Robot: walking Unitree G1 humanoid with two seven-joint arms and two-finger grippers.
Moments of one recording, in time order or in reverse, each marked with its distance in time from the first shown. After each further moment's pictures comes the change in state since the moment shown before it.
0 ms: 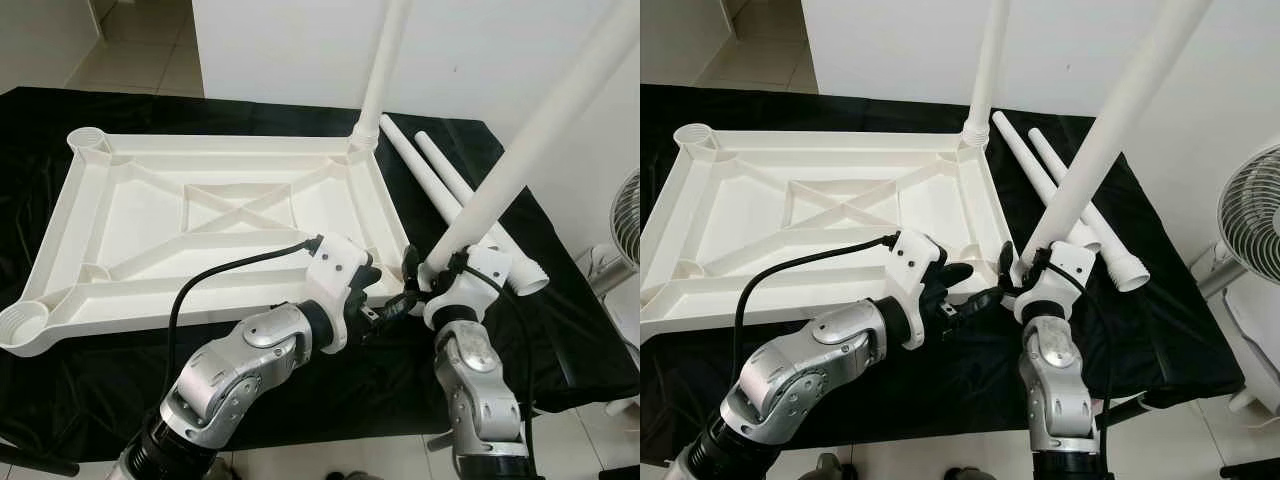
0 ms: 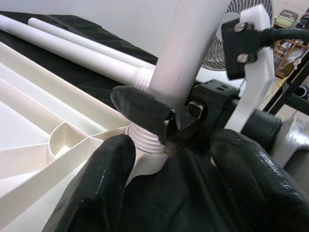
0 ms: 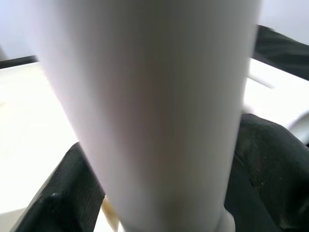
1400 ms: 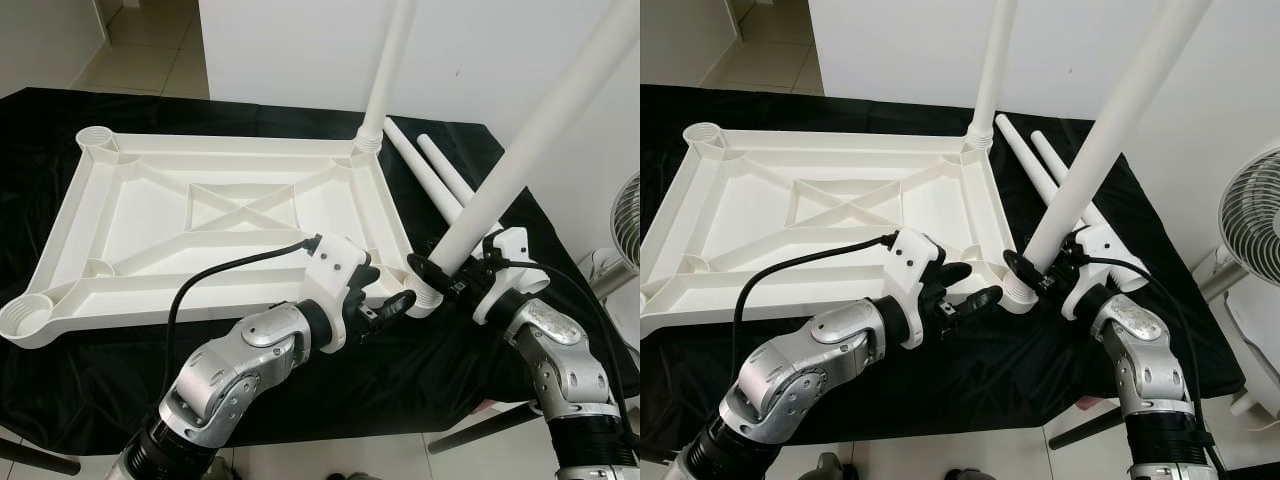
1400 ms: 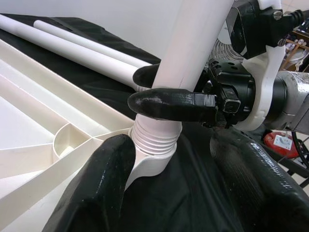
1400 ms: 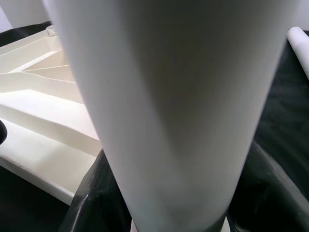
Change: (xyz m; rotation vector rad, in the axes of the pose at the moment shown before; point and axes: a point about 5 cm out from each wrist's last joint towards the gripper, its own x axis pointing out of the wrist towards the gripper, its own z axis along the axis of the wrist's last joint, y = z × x) left arm -0.001 0.001 0.000 -0.001 0.000 0.005; right arm 0.018 -0.040 0.009 -0.132 0.050 0.701
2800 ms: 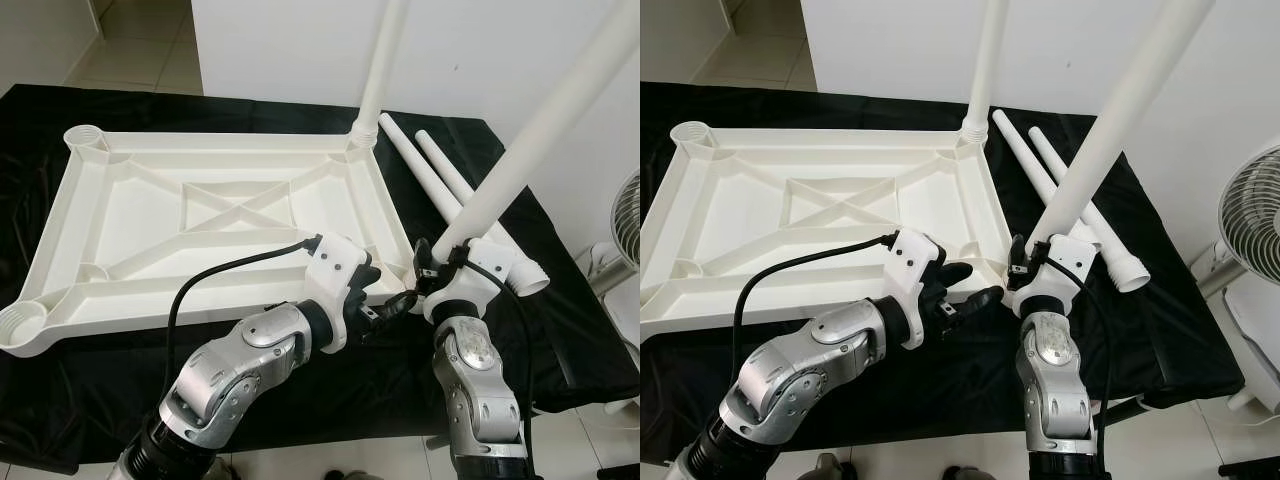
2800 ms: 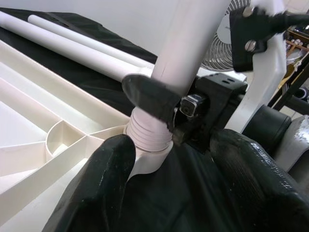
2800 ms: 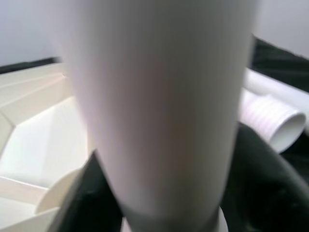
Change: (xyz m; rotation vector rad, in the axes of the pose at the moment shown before) left arm 0.000 -0.001 0.001 -0.004 -0.003 -0.003; right arm 0.015 0.051 0.004 0.139 -0.060 -0.805
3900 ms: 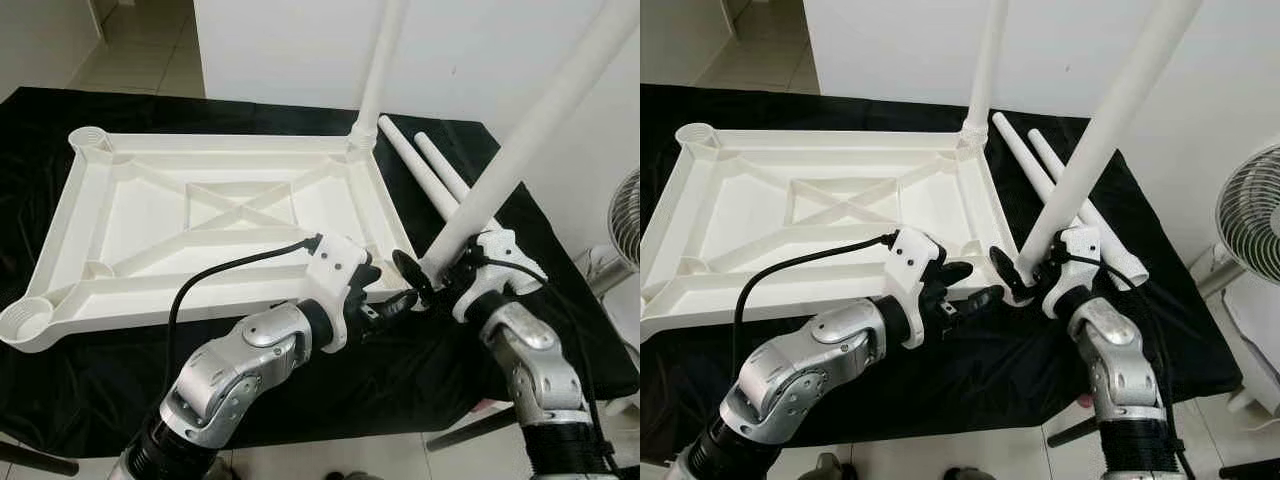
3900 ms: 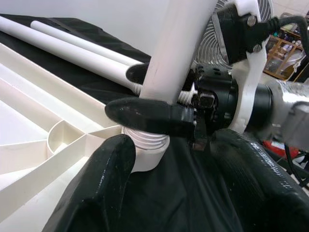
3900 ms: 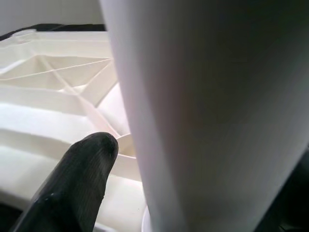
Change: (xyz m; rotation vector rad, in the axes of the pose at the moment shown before) left arm 0.000 0.001 0.001 0.002 -0.003 0.003; right arm 0.032 -0.034 0.000 -0.132 0.045 0.682
